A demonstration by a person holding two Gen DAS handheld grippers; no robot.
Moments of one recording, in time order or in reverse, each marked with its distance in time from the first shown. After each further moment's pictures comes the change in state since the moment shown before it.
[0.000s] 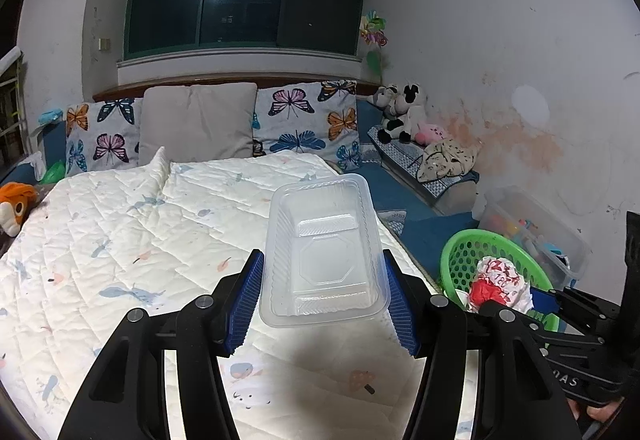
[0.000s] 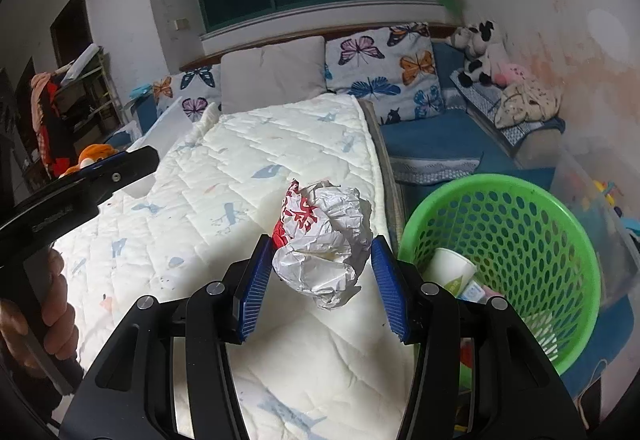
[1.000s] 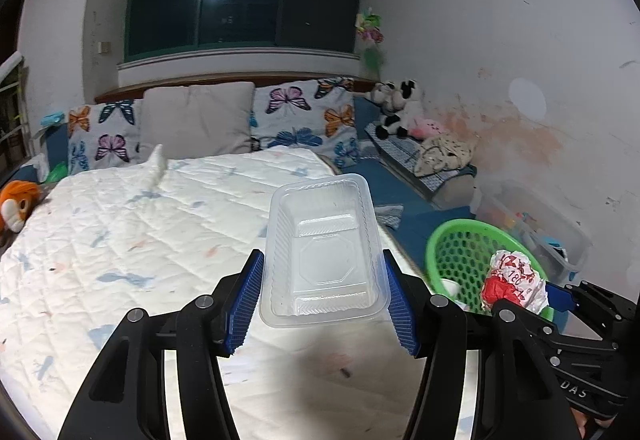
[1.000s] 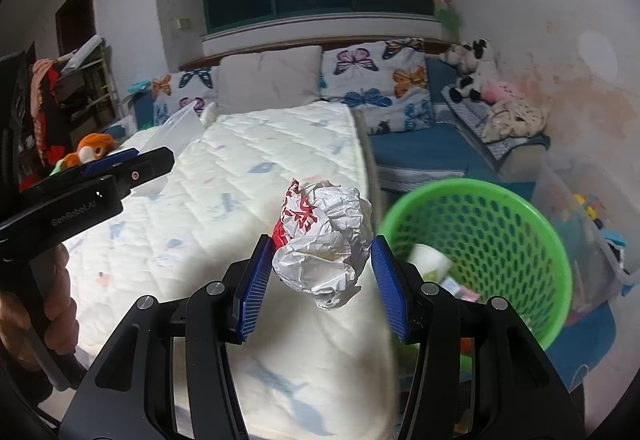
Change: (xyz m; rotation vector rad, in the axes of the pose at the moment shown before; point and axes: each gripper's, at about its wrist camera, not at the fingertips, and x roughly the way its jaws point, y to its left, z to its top) left arm -0.006 -0.032 -0.012 0.019 0.010 0.002; right arm -0.029 -0.016 -0.016 -0.033 -0.026 -0.076
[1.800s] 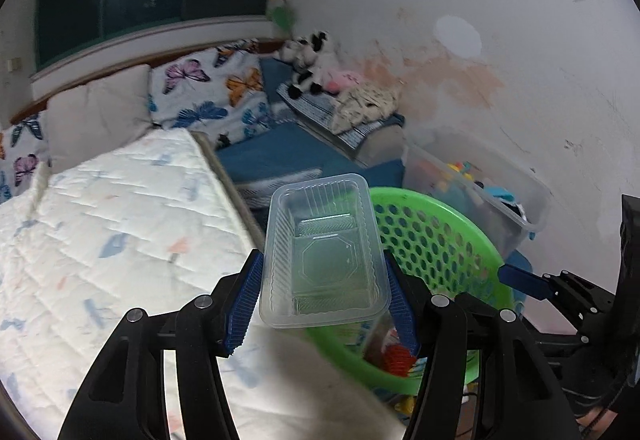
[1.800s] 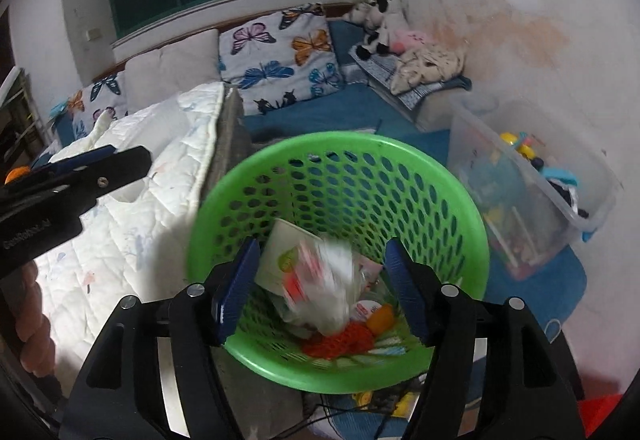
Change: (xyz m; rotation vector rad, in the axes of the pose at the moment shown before) left arm 0.105 -0.138 0.008 0.161 0.150 -0.227; right arm 0.024 -0.130 -0.032 0.193 0.094 -0.209
